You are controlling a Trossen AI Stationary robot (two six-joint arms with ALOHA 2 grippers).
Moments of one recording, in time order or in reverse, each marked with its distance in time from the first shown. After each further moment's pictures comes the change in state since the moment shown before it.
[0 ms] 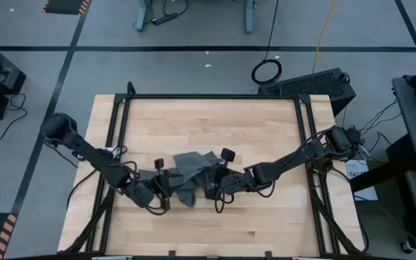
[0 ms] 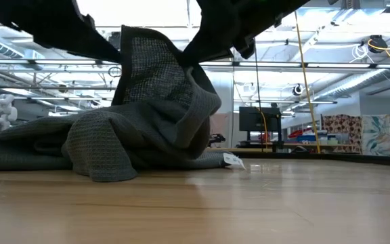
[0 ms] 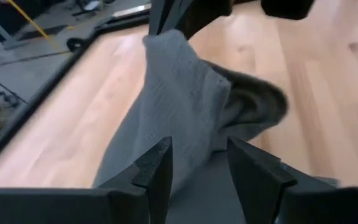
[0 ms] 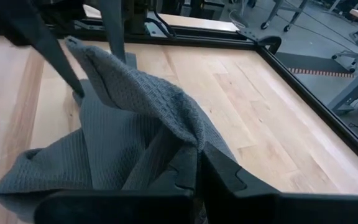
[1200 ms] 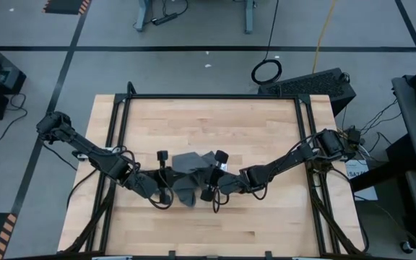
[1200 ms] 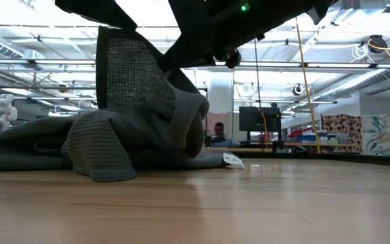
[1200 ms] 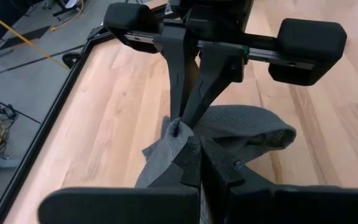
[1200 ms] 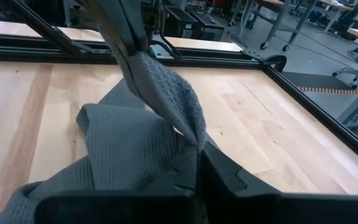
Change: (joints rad) left arm 0.094 -0.081 0.216 -0.334 0.142 0.136; right arm -0.013 0.103 0.000 0.240 -0.003 -0.066
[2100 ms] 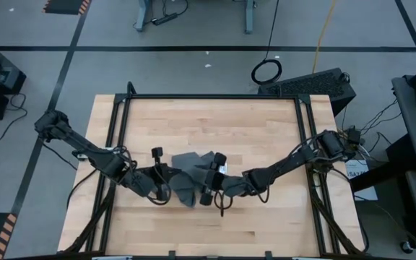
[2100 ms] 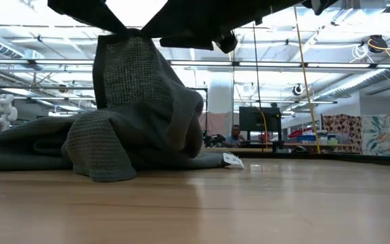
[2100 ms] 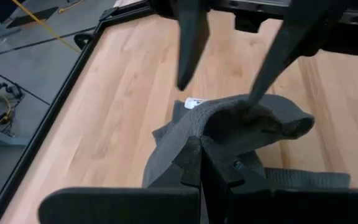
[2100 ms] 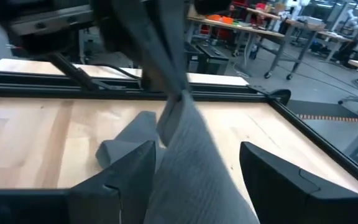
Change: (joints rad) left arm -0.006 -0.043 0.000 -0.112 -0.031 -0.100; right arm 0.036 0.000 0.000 0.161 0.005 -0.089
